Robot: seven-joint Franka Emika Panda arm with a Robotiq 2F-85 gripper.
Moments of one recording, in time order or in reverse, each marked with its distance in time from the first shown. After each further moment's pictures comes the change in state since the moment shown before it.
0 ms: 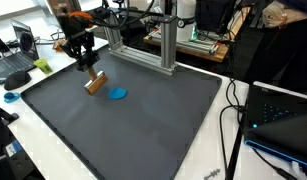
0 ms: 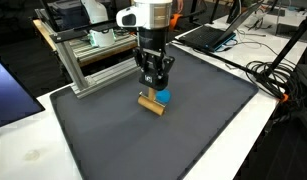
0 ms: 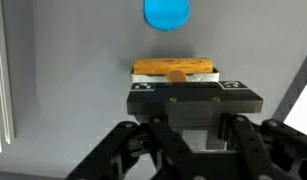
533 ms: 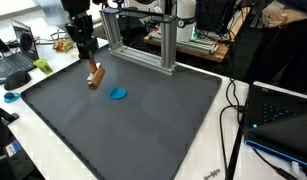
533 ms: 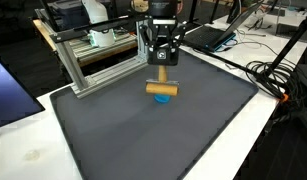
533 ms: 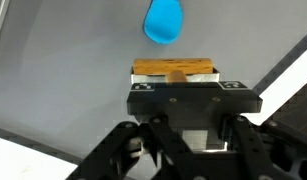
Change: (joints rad) arm 0.038 -0.169 0.042 -0.102 -0.052 0.020 -0.280
